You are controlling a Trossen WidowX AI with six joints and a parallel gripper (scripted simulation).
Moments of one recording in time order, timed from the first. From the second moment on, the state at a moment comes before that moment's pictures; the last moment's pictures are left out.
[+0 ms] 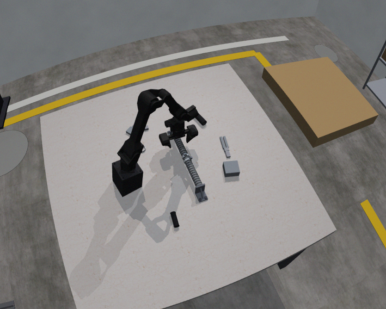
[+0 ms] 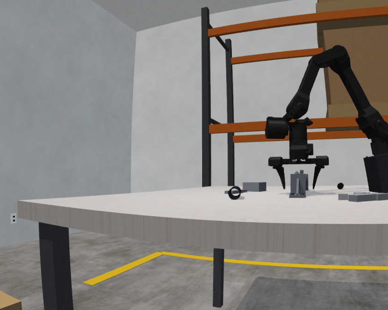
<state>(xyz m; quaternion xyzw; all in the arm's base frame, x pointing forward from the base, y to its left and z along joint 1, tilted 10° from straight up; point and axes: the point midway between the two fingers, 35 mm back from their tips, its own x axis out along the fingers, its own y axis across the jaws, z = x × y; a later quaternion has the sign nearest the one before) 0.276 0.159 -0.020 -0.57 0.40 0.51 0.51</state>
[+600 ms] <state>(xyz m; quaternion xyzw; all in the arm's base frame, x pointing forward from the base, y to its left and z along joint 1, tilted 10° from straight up) 0.276 0.159 -0.022 -0.56 0.40 0.51 0.51</state>
